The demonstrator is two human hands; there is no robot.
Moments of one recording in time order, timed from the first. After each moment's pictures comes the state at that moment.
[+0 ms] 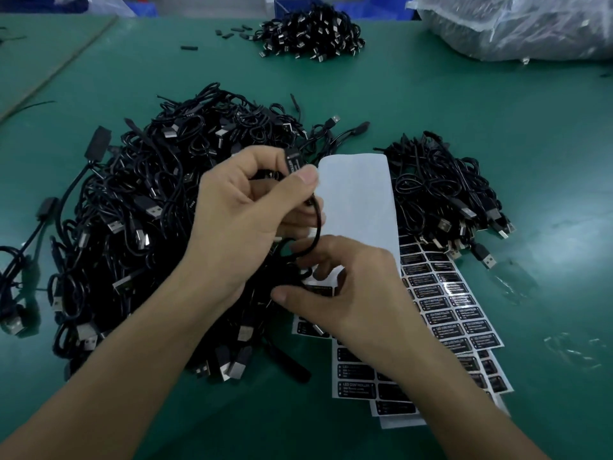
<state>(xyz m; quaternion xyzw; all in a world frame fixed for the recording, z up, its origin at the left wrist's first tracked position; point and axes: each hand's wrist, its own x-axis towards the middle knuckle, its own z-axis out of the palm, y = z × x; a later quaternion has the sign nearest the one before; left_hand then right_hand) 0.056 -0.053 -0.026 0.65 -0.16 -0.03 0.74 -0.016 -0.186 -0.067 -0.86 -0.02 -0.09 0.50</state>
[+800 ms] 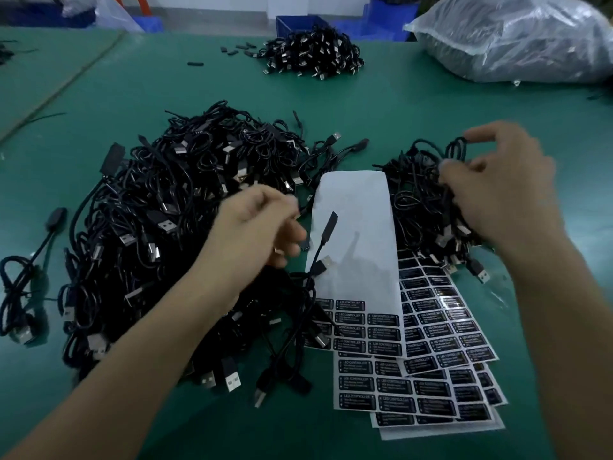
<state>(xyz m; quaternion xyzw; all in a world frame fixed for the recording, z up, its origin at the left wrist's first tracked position) 0.072 -0.044 -0.038 0.72 -0.08 -0.12 0.68 0.033 -0.295 0.001 -0.88 0.20 -0.26 0.35</state>
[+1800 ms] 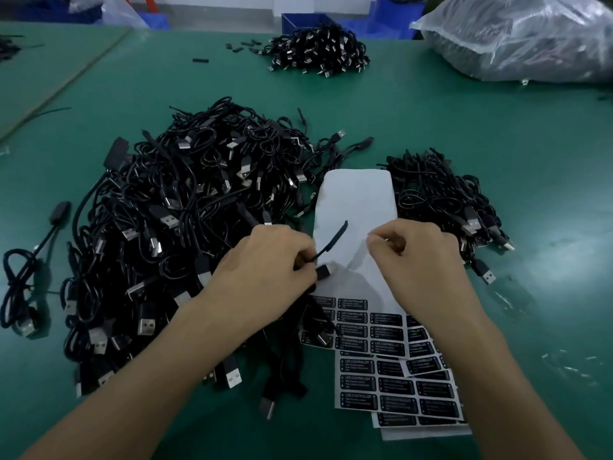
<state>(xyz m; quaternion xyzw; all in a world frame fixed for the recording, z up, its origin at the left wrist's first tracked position) 0.061 -0.048 -0.051 0.94 -0.24 -0.07 0.25 0.006 -0.235 -0.053 -0.92 0.15 -0.10 0.34</state>
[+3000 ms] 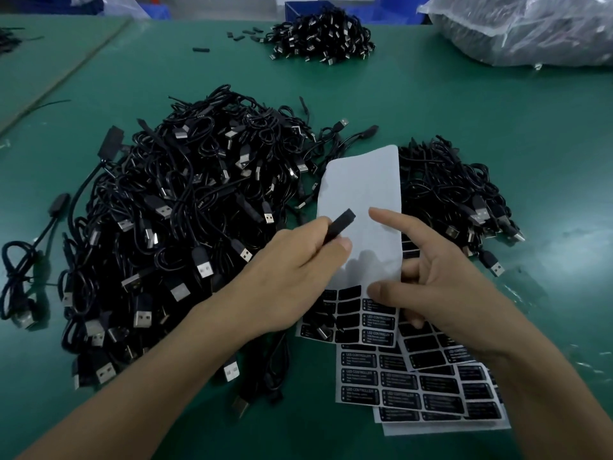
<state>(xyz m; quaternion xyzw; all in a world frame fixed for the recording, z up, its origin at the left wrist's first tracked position) 0.047 -0.062 -0.056 0.81 -0.27 -0.14 0.49 -0.021 -0.254 -0.050 -0.78 0.03 0.08 0.62</state>
